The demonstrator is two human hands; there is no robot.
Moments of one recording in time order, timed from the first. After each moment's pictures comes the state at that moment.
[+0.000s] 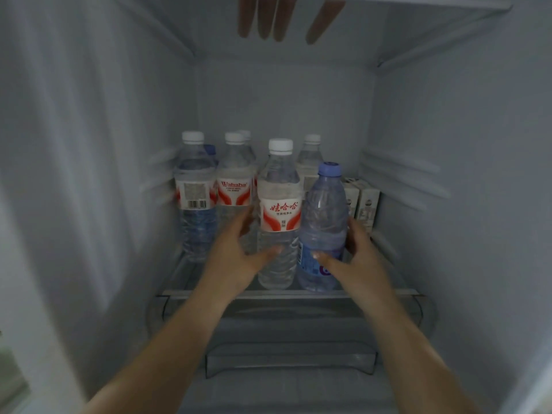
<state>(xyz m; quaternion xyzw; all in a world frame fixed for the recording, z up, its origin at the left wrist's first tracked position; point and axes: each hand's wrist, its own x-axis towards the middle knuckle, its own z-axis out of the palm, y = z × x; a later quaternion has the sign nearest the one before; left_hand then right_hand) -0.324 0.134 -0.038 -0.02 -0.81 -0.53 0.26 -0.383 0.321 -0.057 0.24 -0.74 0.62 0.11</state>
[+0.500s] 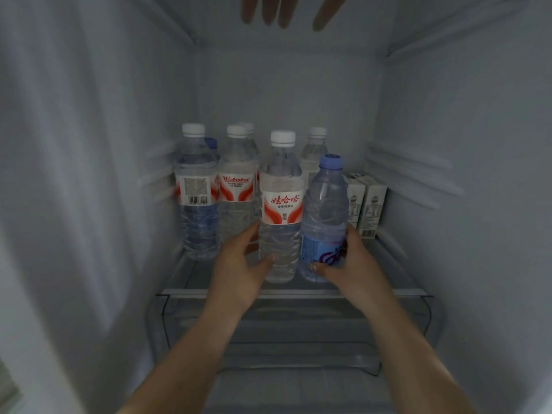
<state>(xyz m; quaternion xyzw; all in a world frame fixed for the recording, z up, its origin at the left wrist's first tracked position) -0.331 0.138 -0.066 -0.01 -0.80 -0.52 0.30 -0.393 0.314 -0.064 0.21 -0.82 0.52 0.08</state>
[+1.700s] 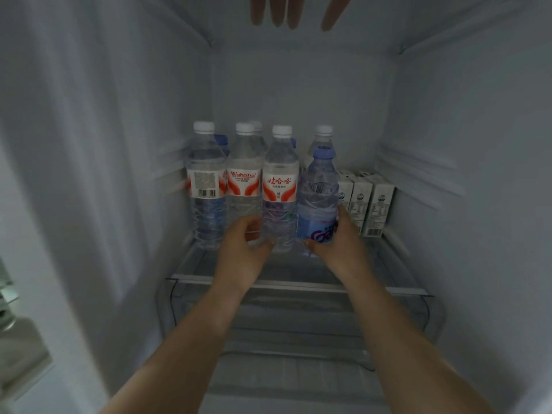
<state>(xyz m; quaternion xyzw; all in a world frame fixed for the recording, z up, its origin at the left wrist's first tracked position) -0.347 0.141 -0.064 0.09 -0.78 -0.52 0.32 -0.443 0.291 -0.070 0.18 -0.84 0.50 0.12</state>
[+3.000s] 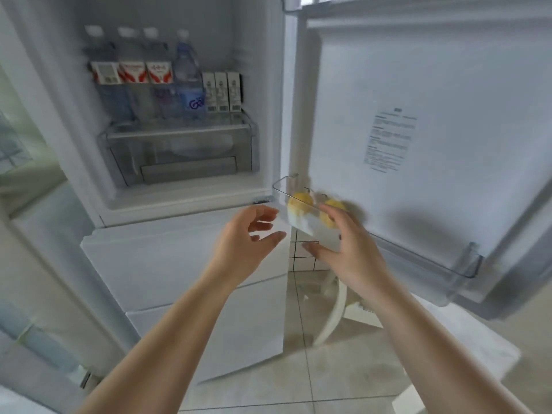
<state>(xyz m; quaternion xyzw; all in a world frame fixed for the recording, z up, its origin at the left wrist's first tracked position) 0.049 0.408 -0.129 -0.07 -0.82 -0.55 0.12 0.048 0.591 -0.138 0.11 -0.89 0.41 0.15</state>
